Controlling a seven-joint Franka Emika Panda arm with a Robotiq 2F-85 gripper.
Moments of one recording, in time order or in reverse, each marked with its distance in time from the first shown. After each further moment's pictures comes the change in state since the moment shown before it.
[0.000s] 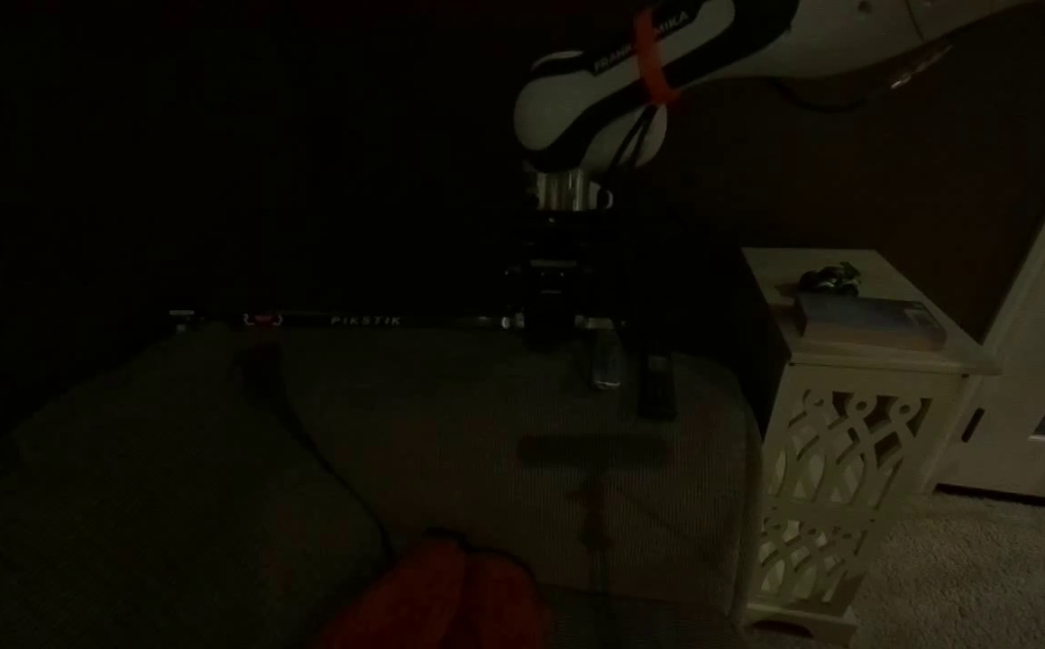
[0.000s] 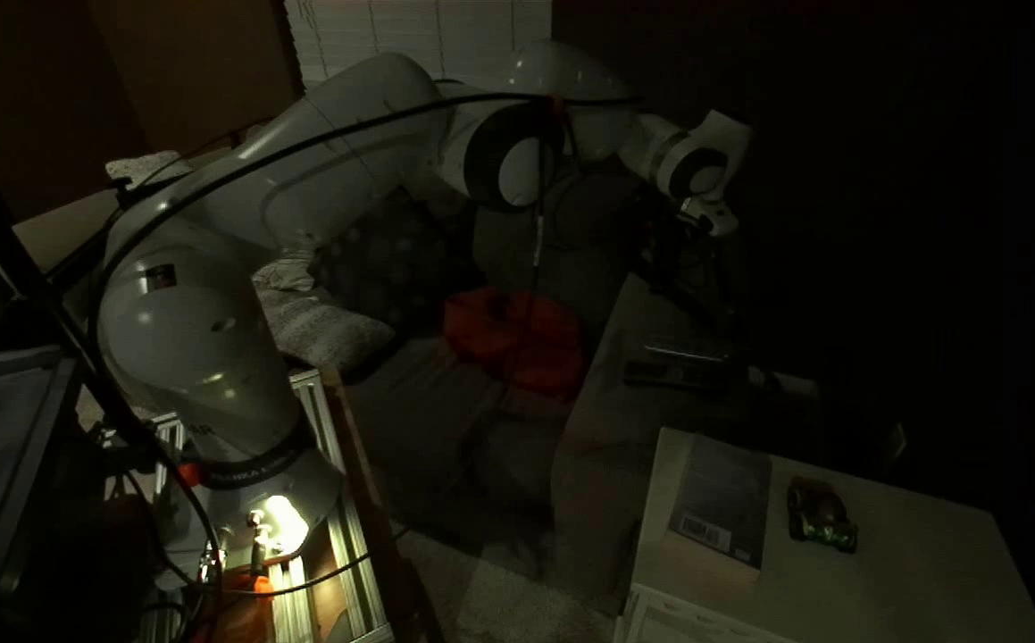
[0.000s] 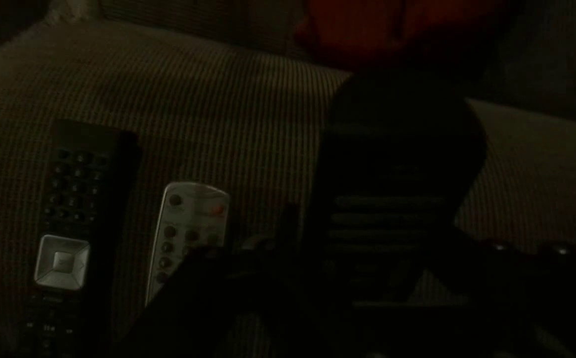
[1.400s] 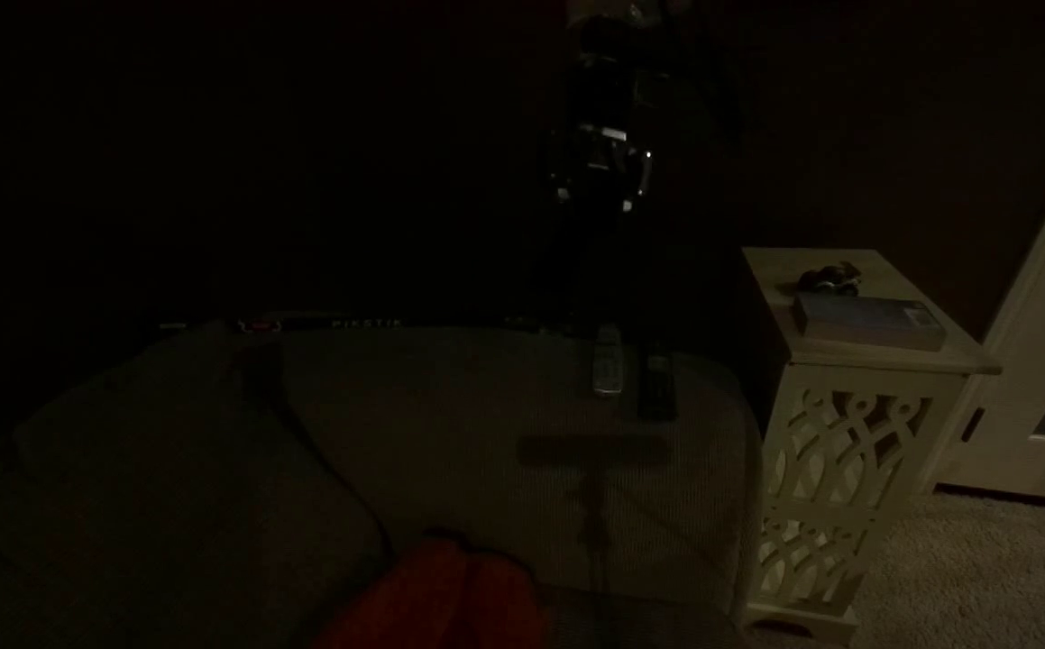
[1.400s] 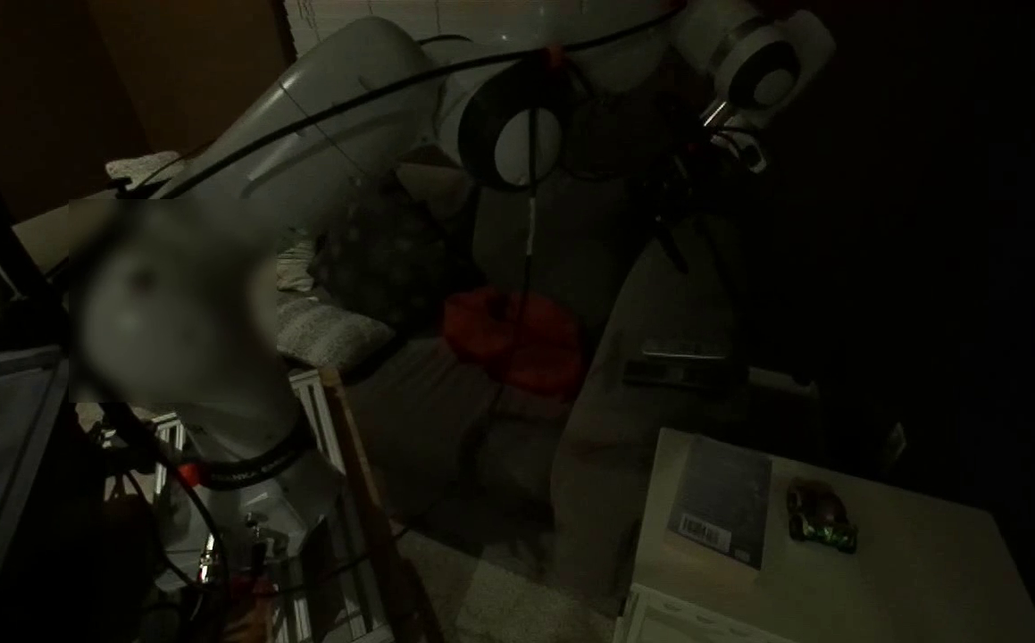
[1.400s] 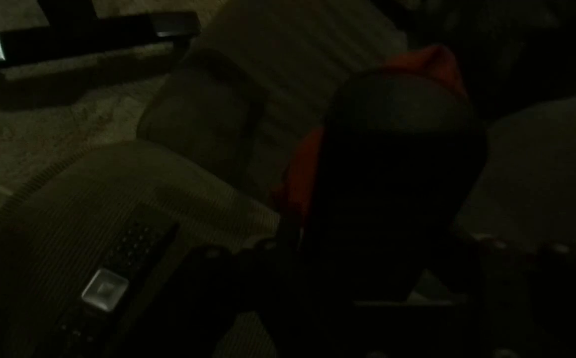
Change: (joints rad) arm -0.145 -0.136 0.095 0.148 0.169 -0.545 -0.357
